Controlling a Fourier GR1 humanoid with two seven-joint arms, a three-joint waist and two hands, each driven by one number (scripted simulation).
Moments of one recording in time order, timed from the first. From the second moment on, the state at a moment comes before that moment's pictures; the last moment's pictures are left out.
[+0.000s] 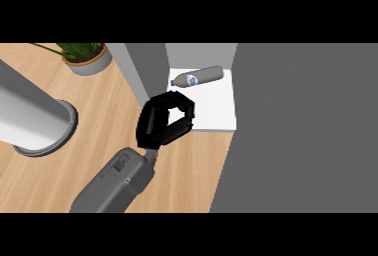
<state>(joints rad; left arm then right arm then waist) -0.52 0.10 -0.49 -1.11 0.62 0.35 -0.49 0.29 -0.31 0.40 -2.49 -0.01 0.06 0.22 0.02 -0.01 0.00</state>
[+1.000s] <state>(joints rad) 0.09 0.40 -0.47 -1.74 0.59 0.31 -0.49 0.05 -0.13 0.78 -2.42 0.11 0.01 0.57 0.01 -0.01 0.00</state>
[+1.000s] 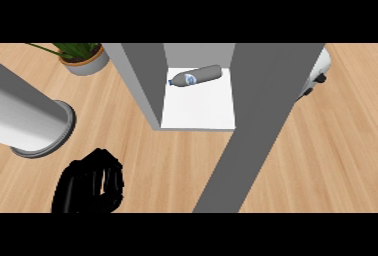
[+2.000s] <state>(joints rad) 0.32 0.56 -0.28 -1.83 0.70 0.10 -0.55 -0.50 -0.07 0.75 -2.10 0.13 -0.34 0.65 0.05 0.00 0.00</state>
